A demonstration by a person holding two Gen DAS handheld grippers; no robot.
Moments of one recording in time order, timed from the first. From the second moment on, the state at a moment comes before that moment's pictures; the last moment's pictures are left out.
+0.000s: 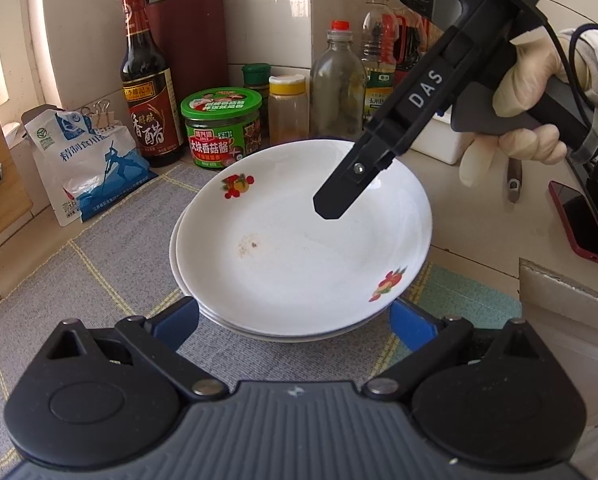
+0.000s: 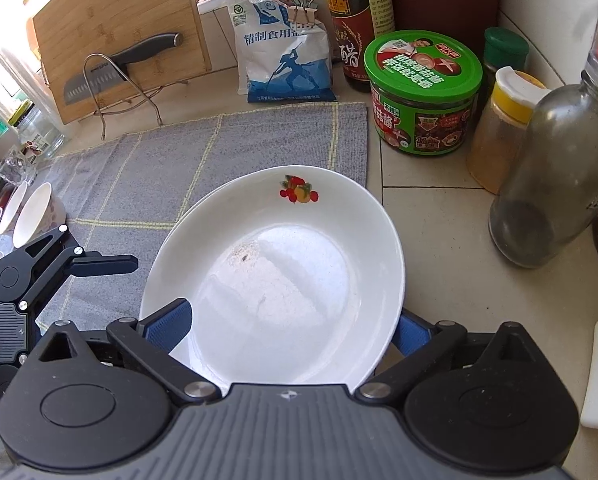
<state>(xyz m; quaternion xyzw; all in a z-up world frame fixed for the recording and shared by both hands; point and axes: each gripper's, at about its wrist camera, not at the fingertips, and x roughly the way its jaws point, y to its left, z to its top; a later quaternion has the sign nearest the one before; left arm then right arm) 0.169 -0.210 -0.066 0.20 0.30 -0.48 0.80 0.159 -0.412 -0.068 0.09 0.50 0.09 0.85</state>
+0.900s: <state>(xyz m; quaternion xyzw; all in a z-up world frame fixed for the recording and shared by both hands) 0.129 -0.090 -0.029 0.13 0.29 -0.32 0.89 0.116 -0.287 -0.039 -0.04 0.37 0.05 0.93</state>
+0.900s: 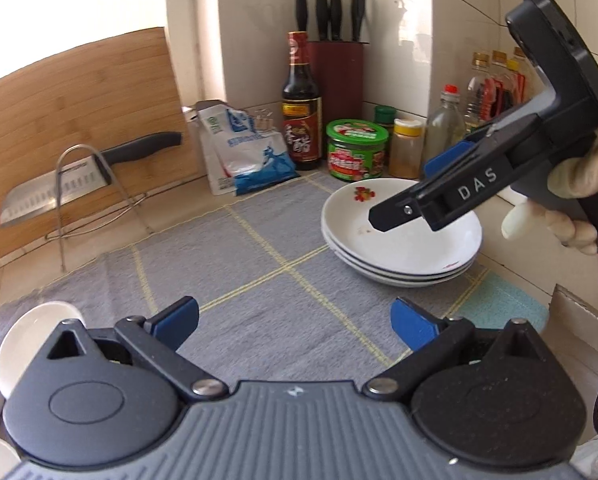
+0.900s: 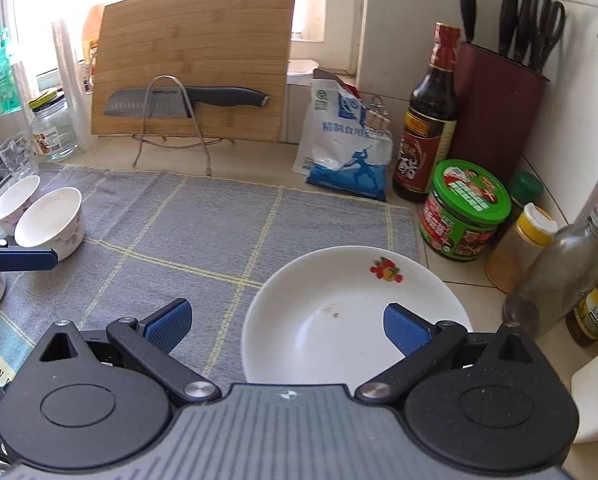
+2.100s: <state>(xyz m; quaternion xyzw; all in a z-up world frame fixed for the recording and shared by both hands) 0.099 0.128 -0.079 0.08 0.32 -0.06 0.94 0.154 0.013 -0.077 -0.13 0.37 0.39 0.83</state>
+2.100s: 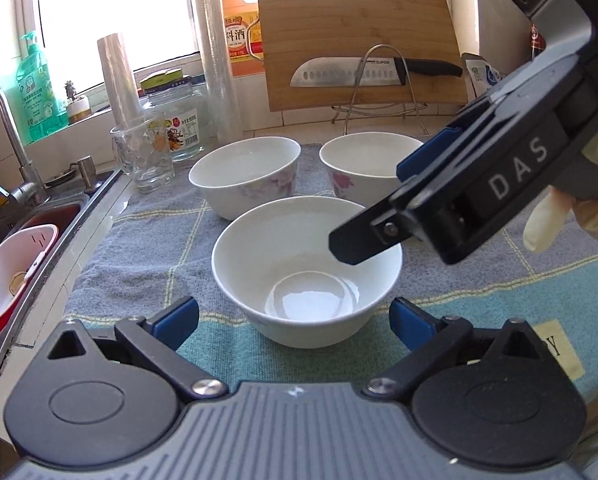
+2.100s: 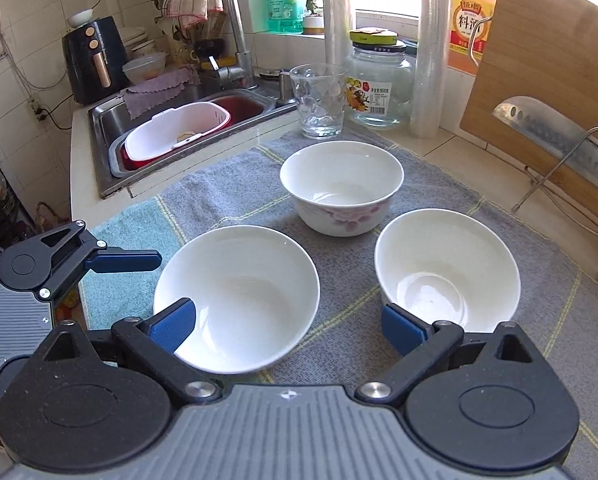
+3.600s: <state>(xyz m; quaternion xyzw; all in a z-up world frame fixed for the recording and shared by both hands) 0.087 0.070 -0.056 0.10 0.33 -0.20 0.92 0.113 -0.061 -0.063 -0.08 0.40 0.35 0.84</state>
